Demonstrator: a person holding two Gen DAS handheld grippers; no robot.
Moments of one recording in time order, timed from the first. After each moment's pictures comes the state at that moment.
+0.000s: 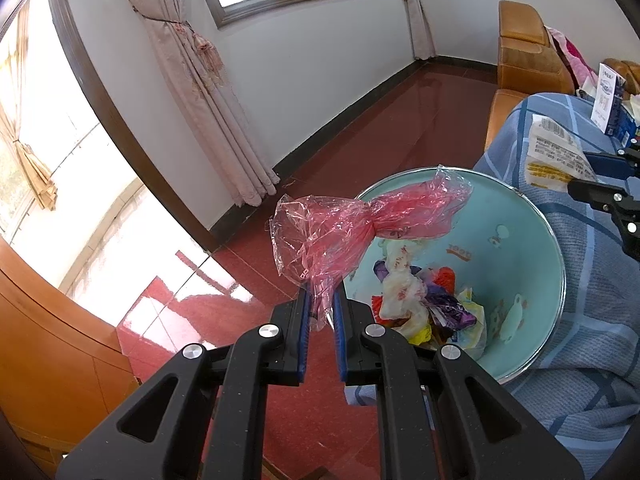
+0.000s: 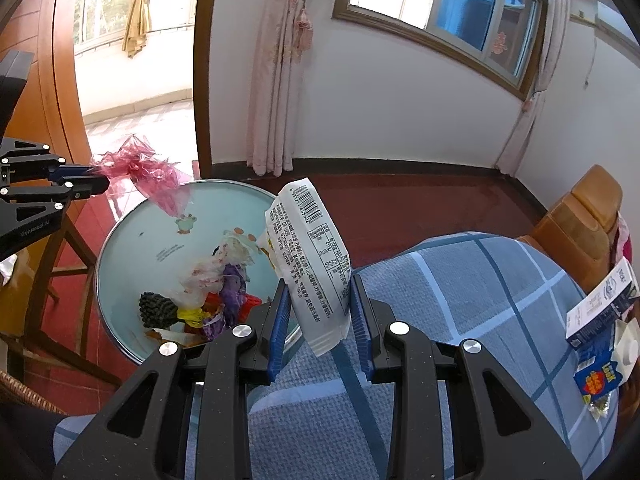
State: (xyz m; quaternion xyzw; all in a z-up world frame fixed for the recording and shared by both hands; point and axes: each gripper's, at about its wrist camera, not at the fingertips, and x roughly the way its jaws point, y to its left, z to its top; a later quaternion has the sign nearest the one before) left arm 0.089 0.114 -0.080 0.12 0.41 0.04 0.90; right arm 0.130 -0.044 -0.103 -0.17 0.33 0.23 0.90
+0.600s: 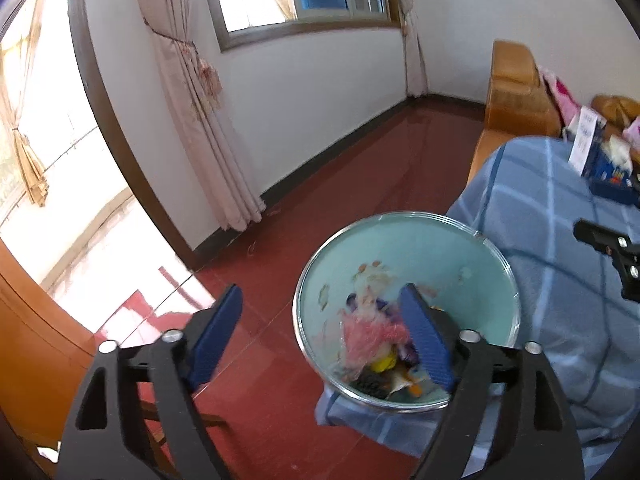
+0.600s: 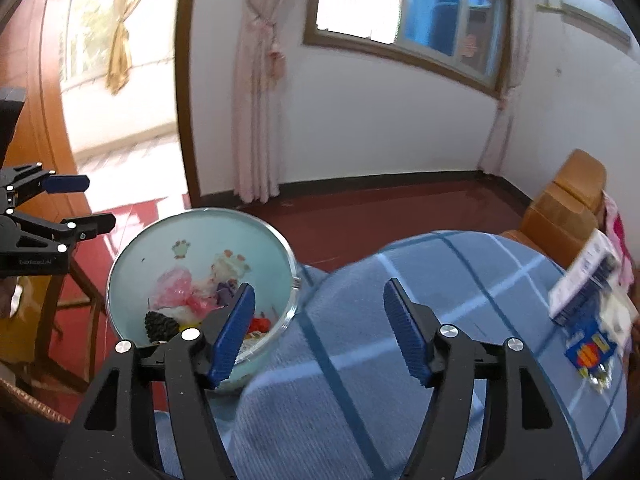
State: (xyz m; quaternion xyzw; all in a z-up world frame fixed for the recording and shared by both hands) left arm 0.069 0.101 -0.049 0.08 0.36 0.02 0.93; right arm 0.099 -0.094 -0.077 -0.11 0.29 0.19 0.93
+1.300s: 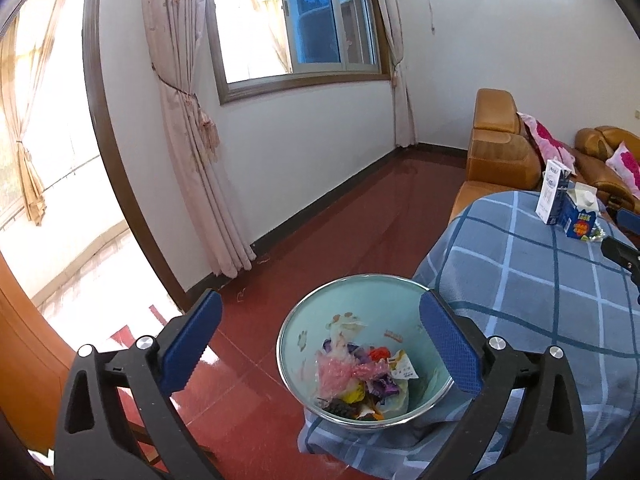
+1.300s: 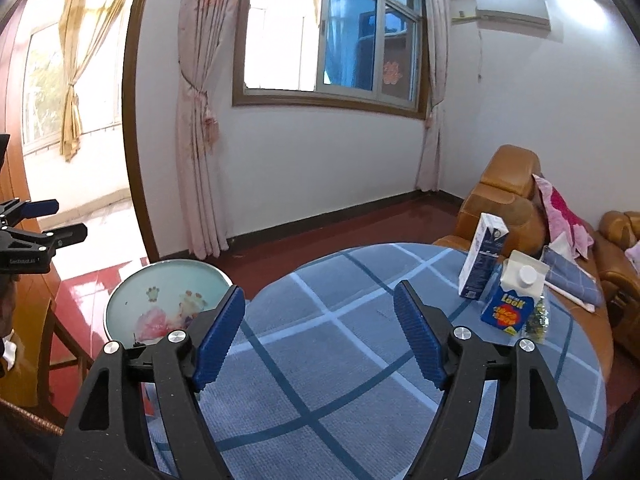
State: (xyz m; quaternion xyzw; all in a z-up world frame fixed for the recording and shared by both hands) left arm 0.033 0.078 0.002 0.07 0.27 0.00 0.96; right arm 0.031 -0.168 -0.035 -0.04 0.22 0.10 0.97
